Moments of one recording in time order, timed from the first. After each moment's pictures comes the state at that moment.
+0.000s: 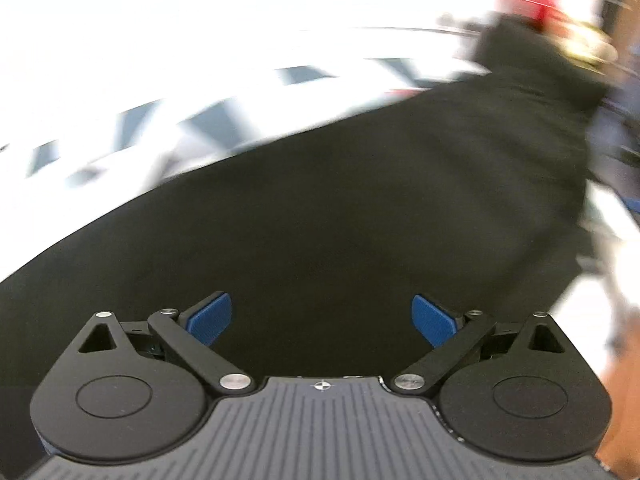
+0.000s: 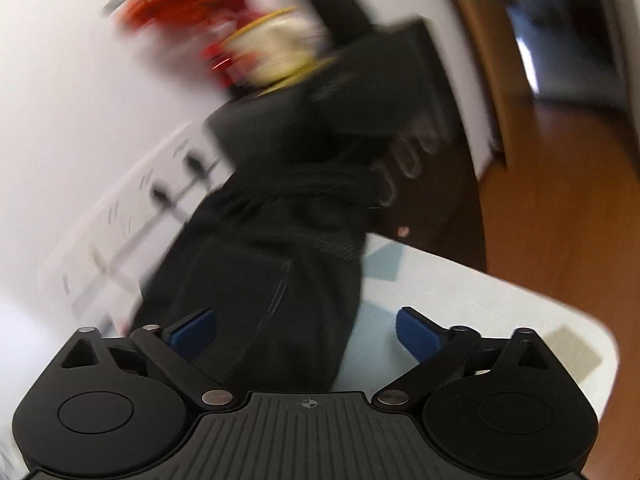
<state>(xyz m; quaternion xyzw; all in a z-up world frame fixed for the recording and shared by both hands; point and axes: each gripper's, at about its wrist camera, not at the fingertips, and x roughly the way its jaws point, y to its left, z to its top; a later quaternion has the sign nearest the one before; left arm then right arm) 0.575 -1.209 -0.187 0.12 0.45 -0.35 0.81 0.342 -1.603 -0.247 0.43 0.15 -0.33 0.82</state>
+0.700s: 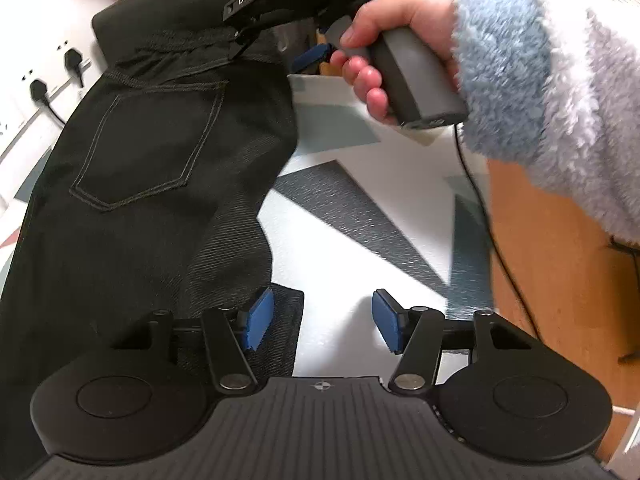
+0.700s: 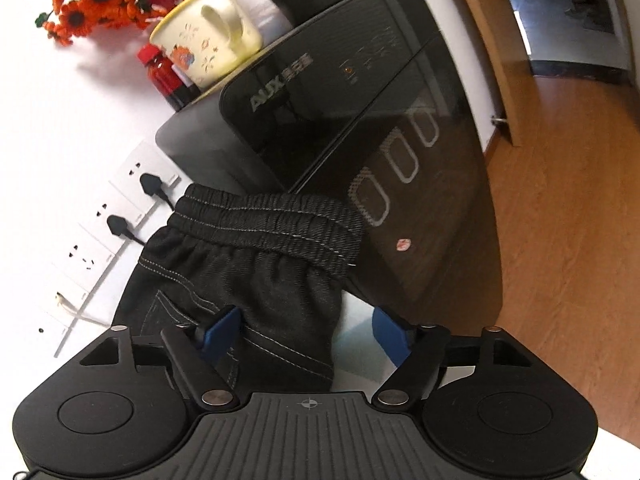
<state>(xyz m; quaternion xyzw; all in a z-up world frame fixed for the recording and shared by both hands) 0.448 -1.407 -0.231 0.35 0.33 -0.59 0.65 0.400 -1.684 -0.276 0.43 0.19 -0.32 0.82</state>
